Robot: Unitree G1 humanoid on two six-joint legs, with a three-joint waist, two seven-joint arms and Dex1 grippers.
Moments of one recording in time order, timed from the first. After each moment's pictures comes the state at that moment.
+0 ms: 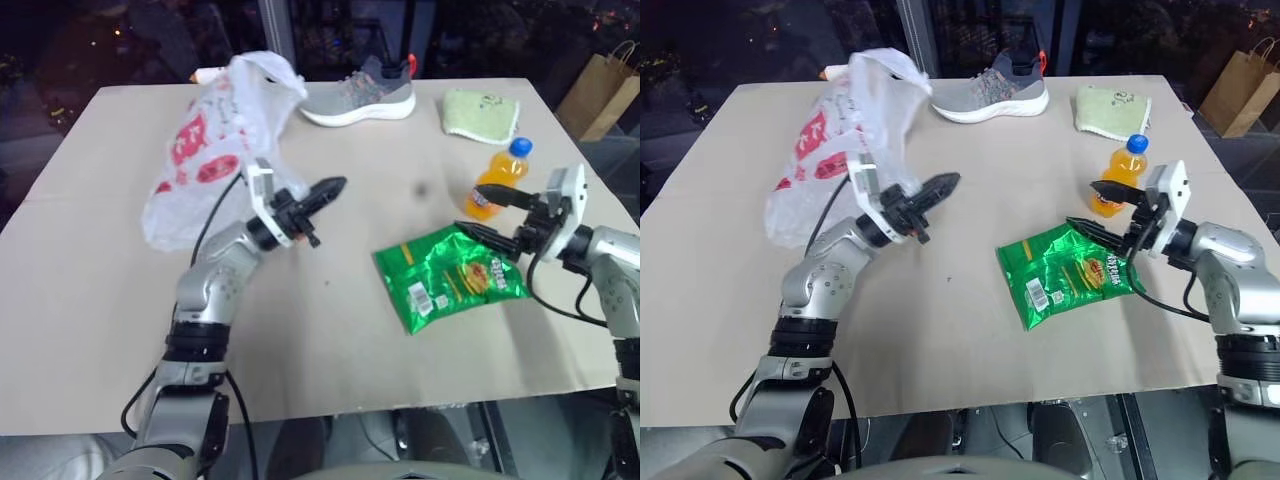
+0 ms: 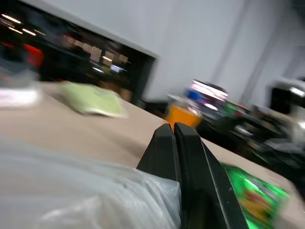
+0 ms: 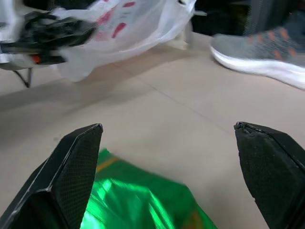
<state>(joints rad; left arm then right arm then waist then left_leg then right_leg) -0.52 0.36 0.01 0.09 -0.73 0.39 -0.94 -0.38 -0.68 -0.20 0.00 0.56 0.36 1.02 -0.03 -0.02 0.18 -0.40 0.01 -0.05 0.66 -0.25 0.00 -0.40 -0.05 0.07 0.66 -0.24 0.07</state>
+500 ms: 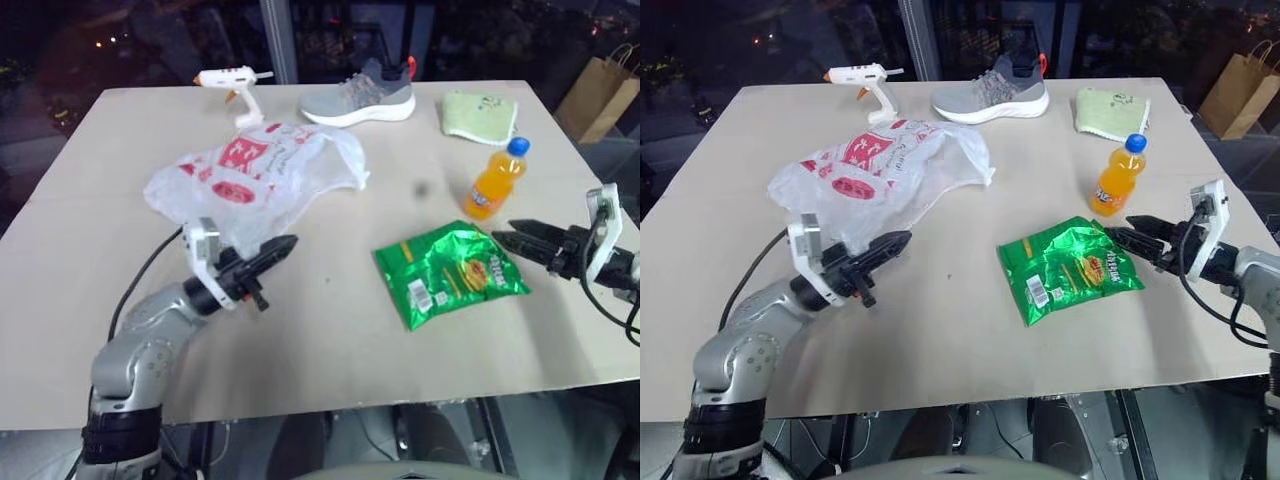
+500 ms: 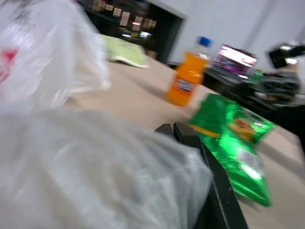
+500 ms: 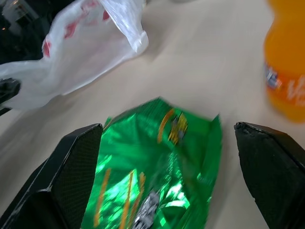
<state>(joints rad) -0.07 0.51 0.26 -0.28 -0.77 0.47 -0.81 -0.29 -0.81 -0.35 -0.03 0.85 0.94 0.90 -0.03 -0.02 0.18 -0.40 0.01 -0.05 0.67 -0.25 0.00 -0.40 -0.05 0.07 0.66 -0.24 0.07</state>
